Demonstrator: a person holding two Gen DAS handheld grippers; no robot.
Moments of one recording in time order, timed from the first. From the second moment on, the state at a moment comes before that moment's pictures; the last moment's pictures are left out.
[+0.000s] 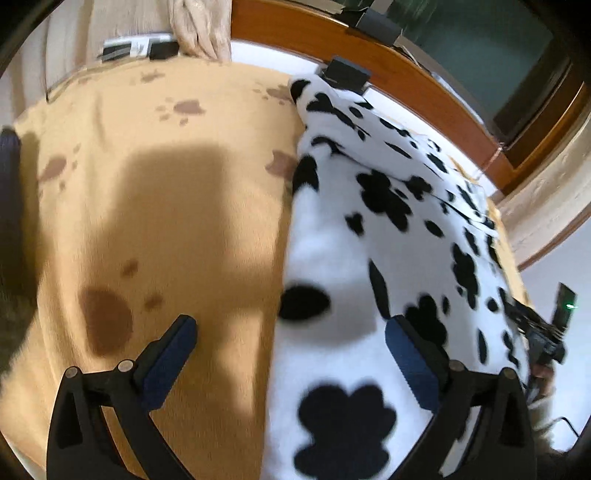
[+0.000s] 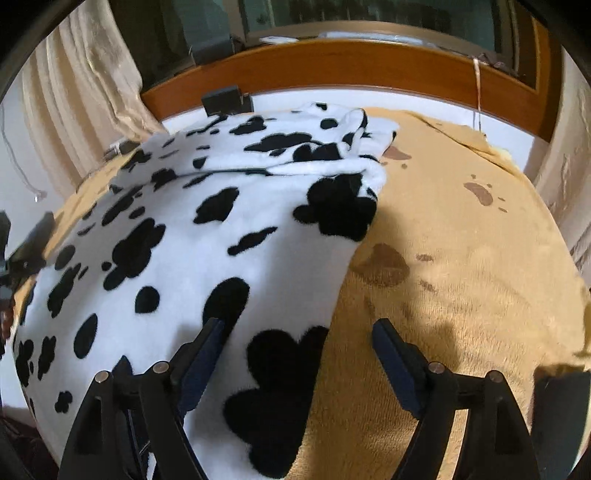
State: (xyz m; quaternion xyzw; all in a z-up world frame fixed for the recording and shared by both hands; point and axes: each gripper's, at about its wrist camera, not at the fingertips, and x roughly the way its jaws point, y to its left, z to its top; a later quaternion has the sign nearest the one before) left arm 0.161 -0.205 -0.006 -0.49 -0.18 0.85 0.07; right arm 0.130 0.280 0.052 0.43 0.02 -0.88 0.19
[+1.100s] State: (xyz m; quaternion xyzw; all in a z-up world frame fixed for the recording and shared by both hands) left arm 0.213 -0.188 -0.004 -0.53 -0.19 0.81 0.18; right arm 0.152 0.280 0.053 0.44 0.03 -0.87 0.22
